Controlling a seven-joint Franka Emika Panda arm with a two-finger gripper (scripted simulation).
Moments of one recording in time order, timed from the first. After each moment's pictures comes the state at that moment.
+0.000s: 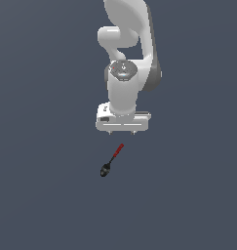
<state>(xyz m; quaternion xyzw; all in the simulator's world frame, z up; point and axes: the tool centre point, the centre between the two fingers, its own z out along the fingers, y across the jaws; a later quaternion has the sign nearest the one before) -0.010 0.017 0.161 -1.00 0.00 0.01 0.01</state>
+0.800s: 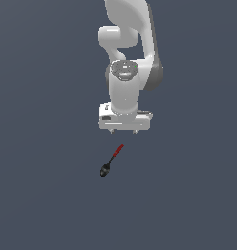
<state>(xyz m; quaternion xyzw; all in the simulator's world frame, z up) -0.016 0.025 0.161 -1.00 0.02 0.02 0.01</state>
